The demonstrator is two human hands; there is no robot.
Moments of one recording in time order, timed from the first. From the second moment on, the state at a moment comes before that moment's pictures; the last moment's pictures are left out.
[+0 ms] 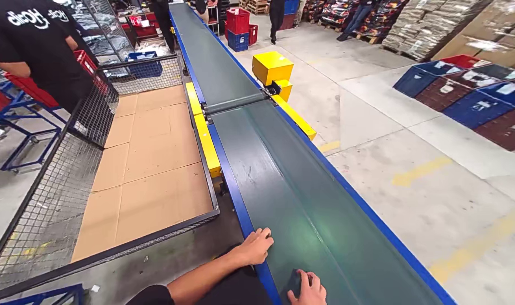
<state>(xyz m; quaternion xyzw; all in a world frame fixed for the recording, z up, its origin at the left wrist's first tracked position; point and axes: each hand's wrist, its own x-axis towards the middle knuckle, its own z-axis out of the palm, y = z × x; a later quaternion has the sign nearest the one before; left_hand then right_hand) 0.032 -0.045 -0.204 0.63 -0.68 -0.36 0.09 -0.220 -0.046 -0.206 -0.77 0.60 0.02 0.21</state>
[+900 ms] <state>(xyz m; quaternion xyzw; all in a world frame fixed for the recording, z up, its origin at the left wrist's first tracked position) 0.040 -0.071 -0.166 0.64 -0.66 -0.39 -0.05 -0.229 -0.046 -0.204 -0.75 0.61 -0.03 0.27</state>
